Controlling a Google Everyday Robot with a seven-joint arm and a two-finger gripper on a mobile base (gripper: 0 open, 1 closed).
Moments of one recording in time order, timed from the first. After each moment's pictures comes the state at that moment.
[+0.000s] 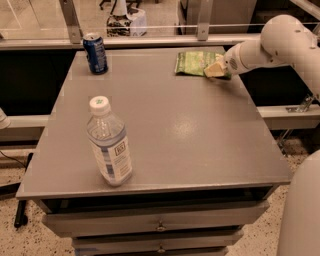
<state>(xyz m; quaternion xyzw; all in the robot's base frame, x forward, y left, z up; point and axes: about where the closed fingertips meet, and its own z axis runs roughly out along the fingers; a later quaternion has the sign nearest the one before) 0.787 -0.196 0.841 -0.33 0.84 0.09 0.42</state>
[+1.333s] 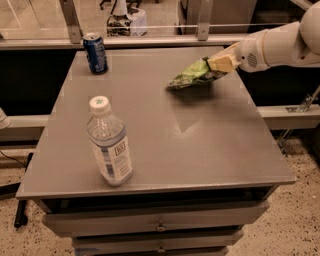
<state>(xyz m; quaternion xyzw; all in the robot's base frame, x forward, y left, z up) 0.683 -0.160 0.923 -0.42 0.76 0.17 0.47</state>
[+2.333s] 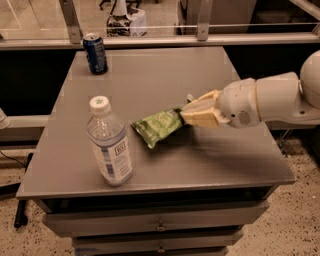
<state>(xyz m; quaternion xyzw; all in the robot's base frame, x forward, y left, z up) 0.506 -0.070 0.892 -0.51 0.69 0.28 0.43</state>
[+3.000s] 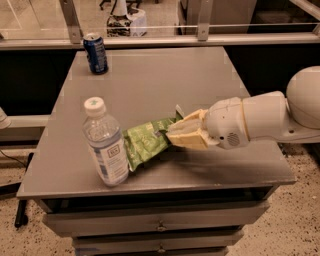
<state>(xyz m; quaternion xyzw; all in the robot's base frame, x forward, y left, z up) 0.455 -0.036 0.875 -0.54 0.67 0.31 0.41</state>
